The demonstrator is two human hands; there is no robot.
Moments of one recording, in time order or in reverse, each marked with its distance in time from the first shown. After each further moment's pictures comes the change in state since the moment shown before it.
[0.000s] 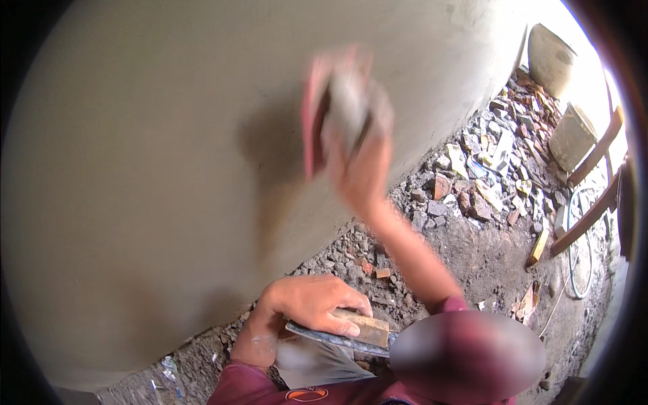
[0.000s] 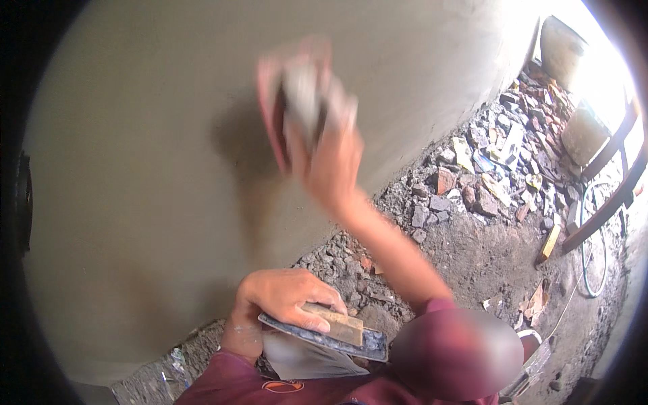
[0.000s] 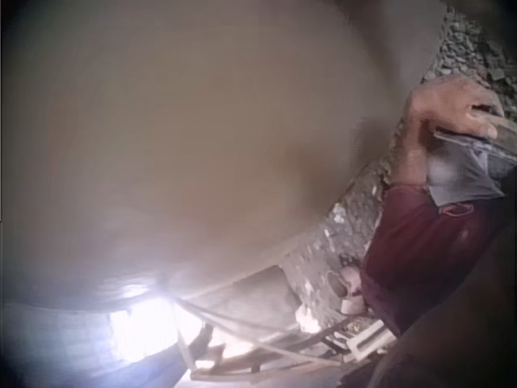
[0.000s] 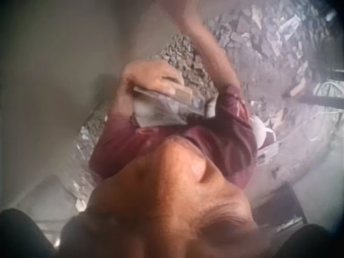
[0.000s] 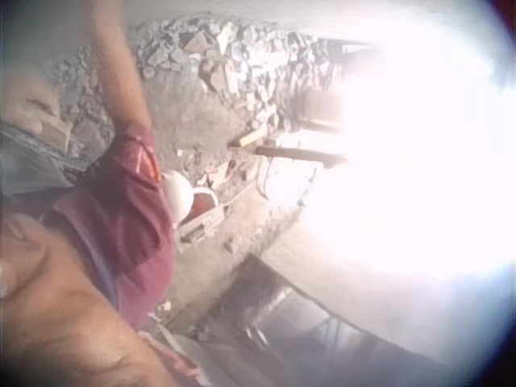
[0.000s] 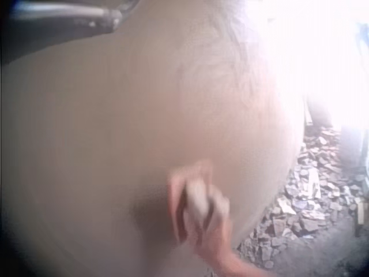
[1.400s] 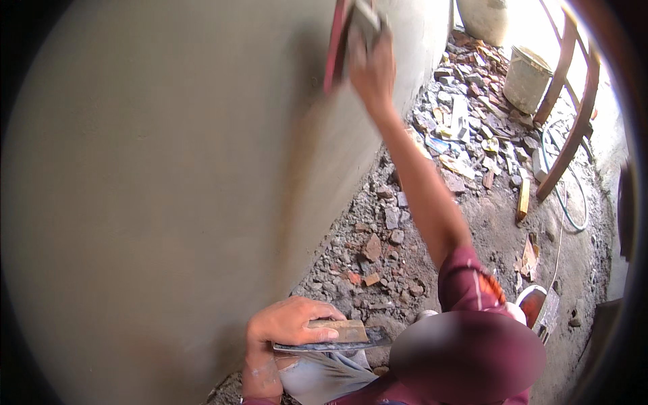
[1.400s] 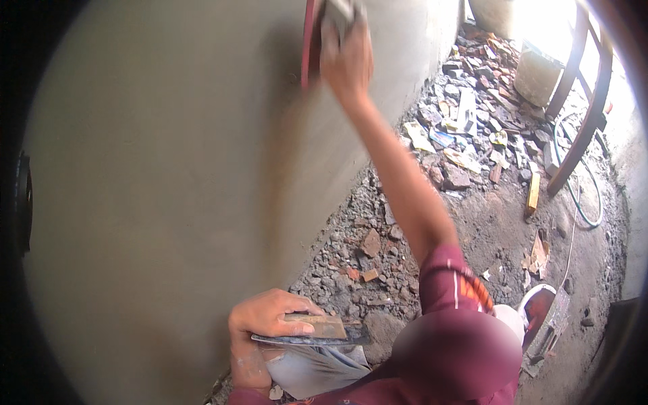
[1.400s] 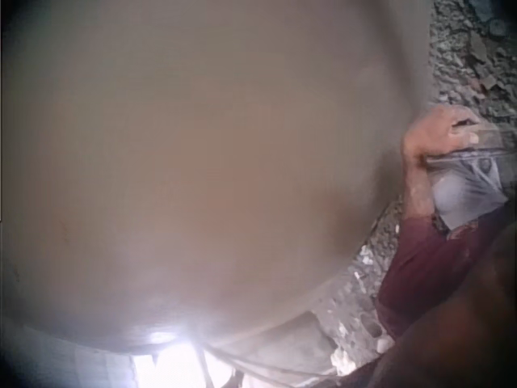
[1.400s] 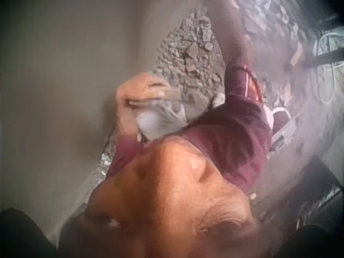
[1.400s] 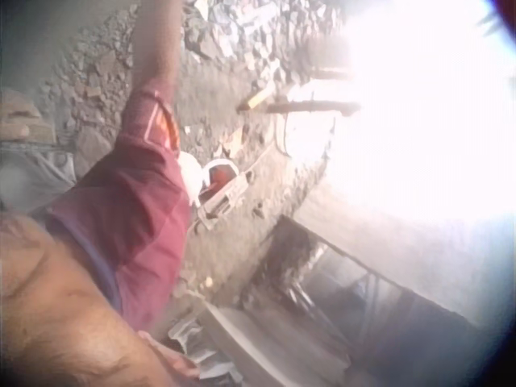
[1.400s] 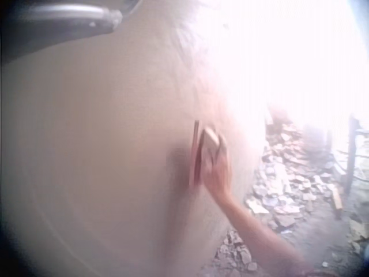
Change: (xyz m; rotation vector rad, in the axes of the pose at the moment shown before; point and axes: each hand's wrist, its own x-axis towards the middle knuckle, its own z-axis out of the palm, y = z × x) left_hand 0.019 -0.023 -0.021 -0.013 0.037 -0.116; right_hand 0.106 0.192 -0.061 -0.346 0.178 0.272
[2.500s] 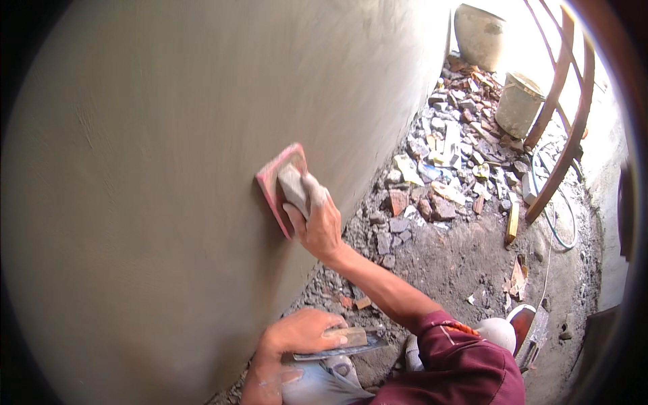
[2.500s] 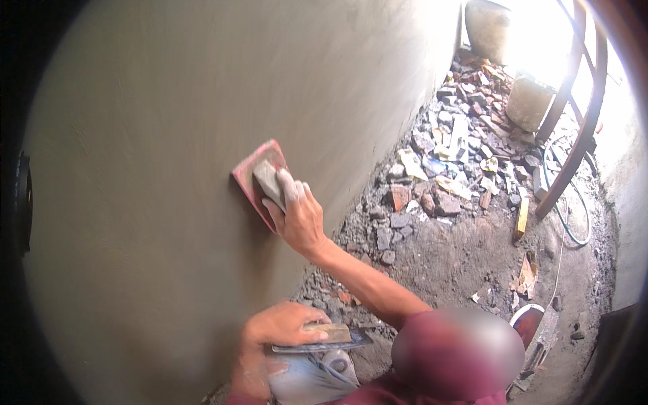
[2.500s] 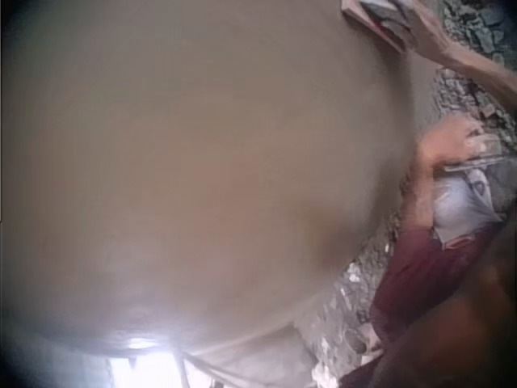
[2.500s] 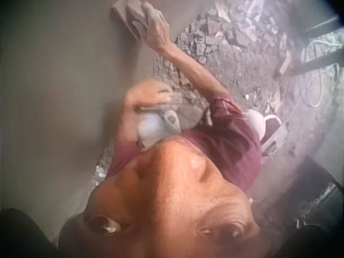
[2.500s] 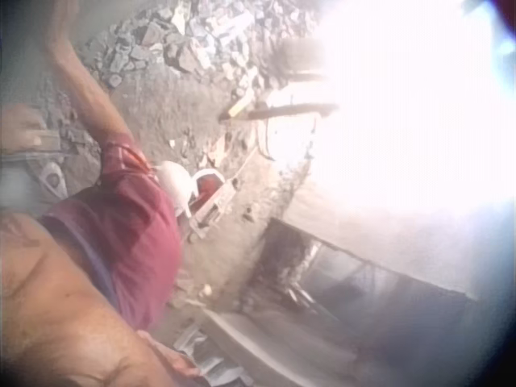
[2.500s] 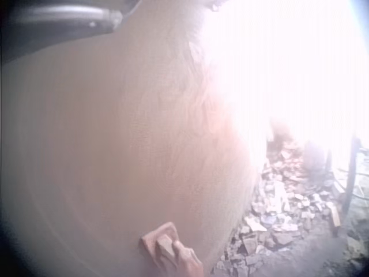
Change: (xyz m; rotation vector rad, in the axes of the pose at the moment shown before) left_hand 0.025 -0.008 -0.001 0.231 0.014 -0.153; right_hand -0.192 -0.068 -0.022 0.170 -0.328 -0.244
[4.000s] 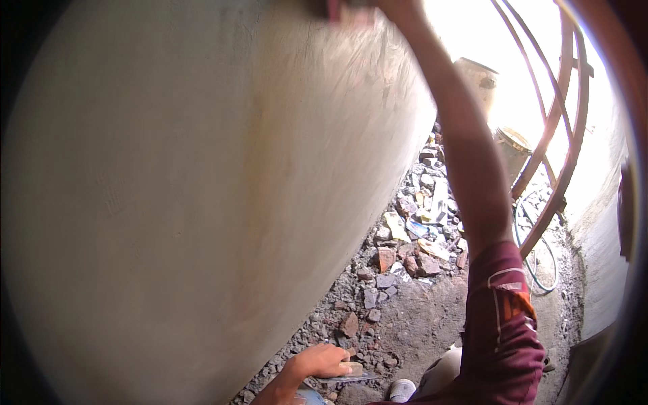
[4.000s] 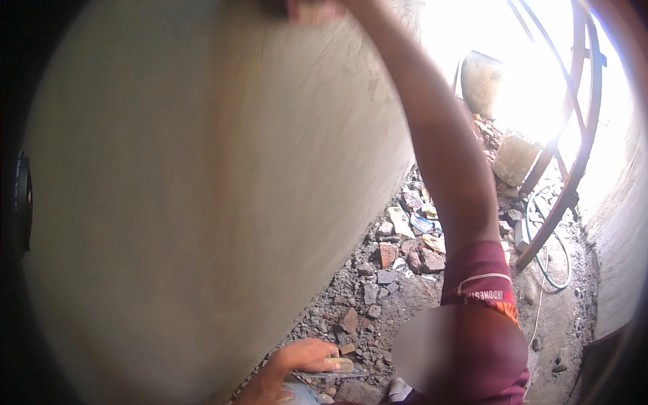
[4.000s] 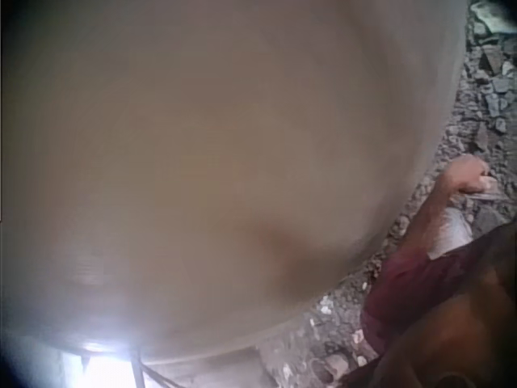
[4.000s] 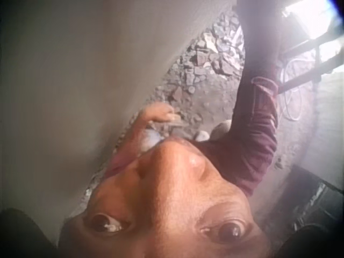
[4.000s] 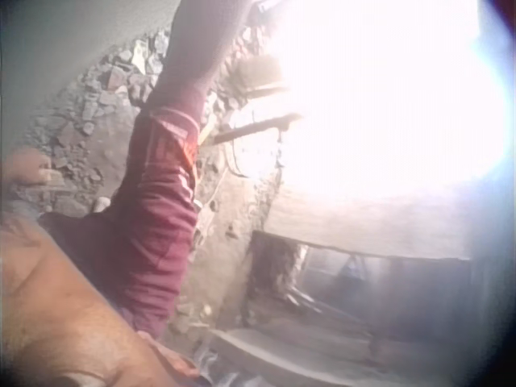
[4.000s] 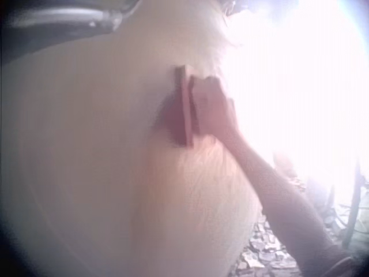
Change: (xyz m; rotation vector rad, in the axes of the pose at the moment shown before) left_hand 0.082 -0.034 0.004 0.090 -0.092 0.010; right_hand 0.459 -0.013 -0.051 -0.796 -0.021 -0.339
